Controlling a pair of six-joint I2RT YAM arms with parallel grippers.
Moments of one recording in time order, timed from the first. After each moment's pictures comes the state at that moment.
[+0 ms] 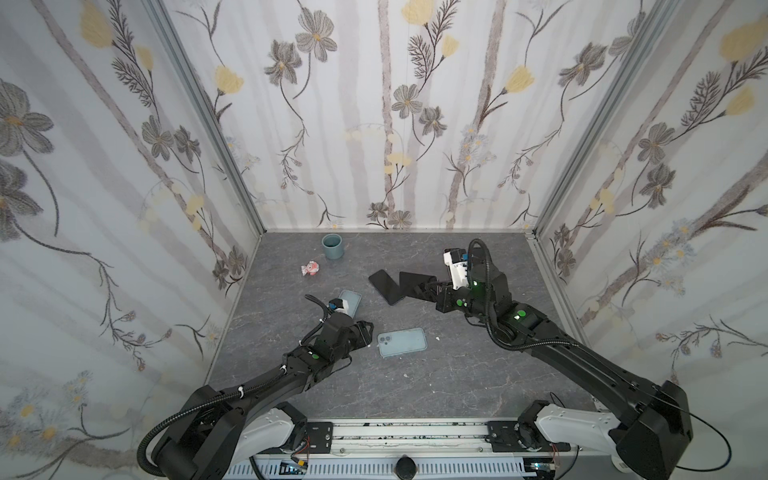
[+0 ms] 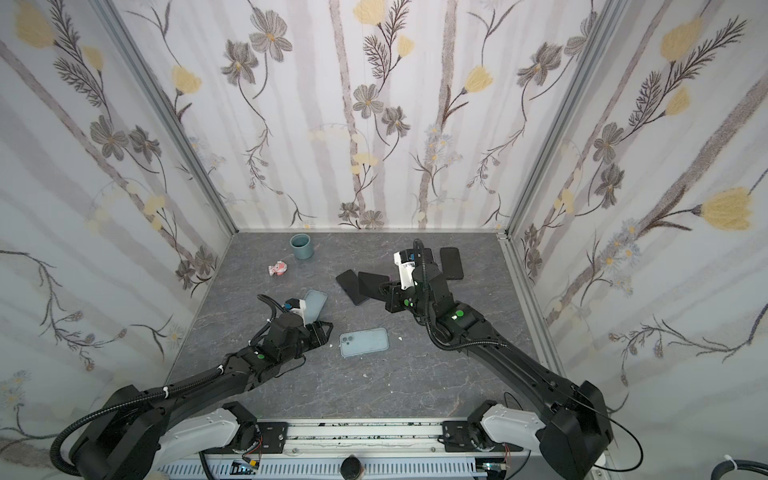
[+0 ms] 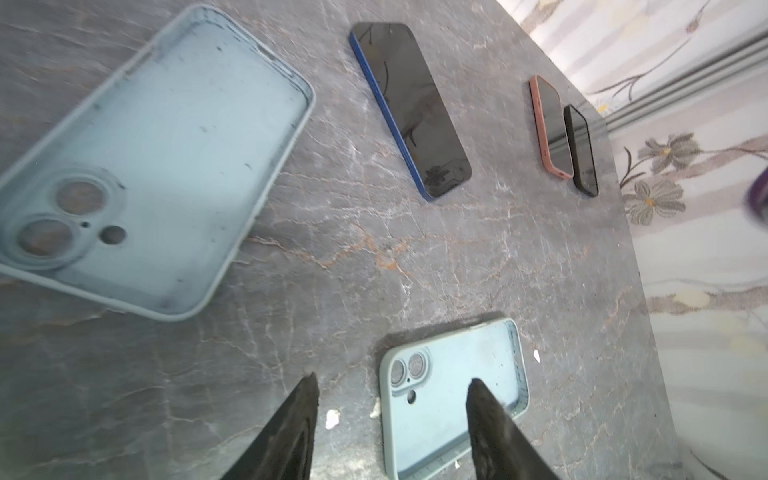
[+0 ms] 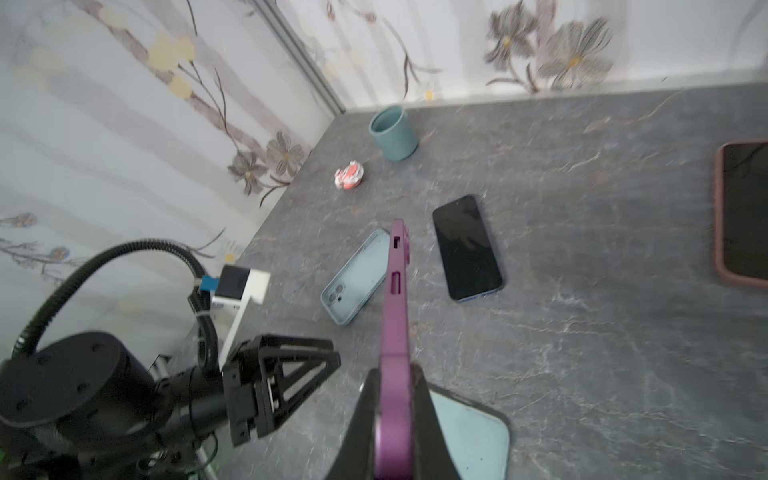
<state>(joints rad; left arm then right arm) -0.58 1.12 0.38 0.11 -0.03 -0.85 0.66 1.24 0.95 -0.18 -0.22 0.49</state>
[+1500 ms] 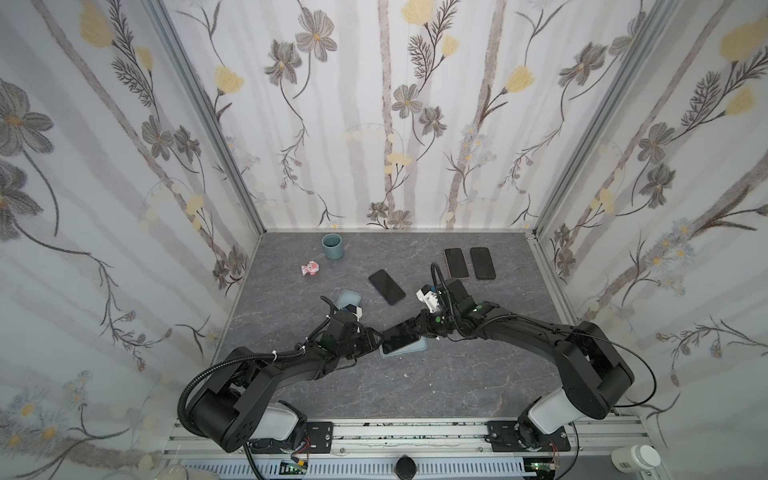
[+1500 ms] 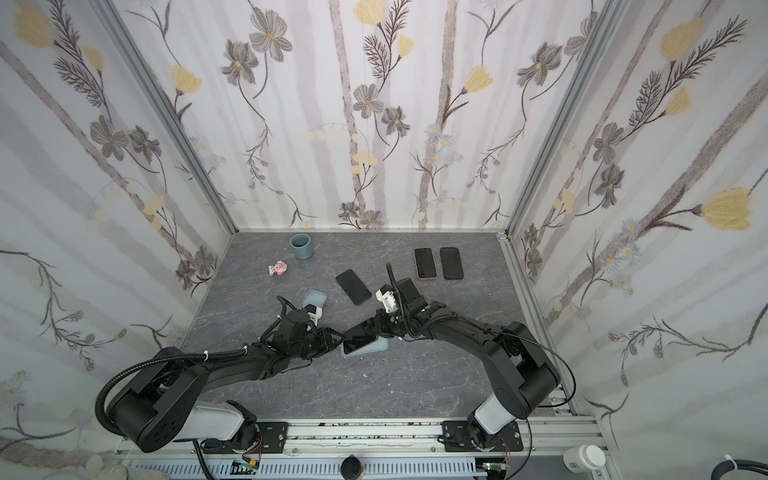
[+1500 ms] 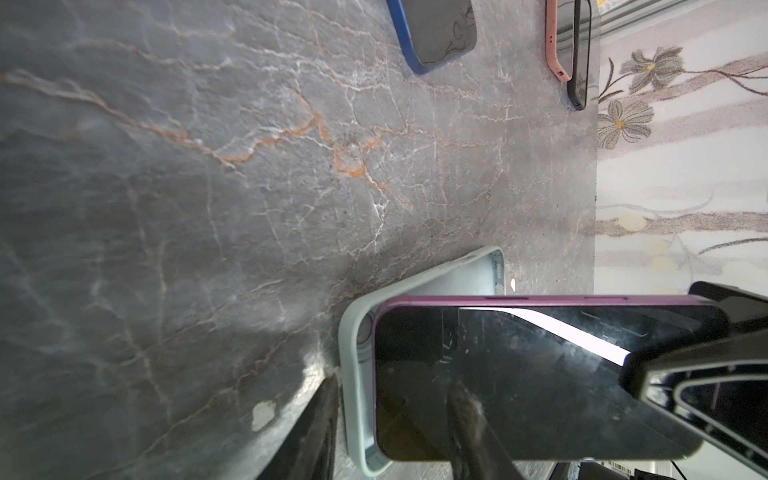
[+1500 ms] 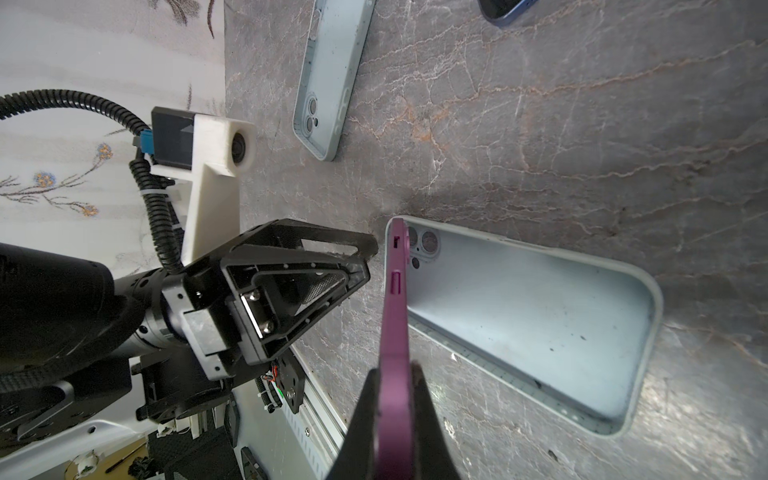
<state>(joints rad) -0.56 1.40 0.38 0.30 0.33 -0.91 0.65 1.57 0.88 -0.18 -0.58 0.70</state>
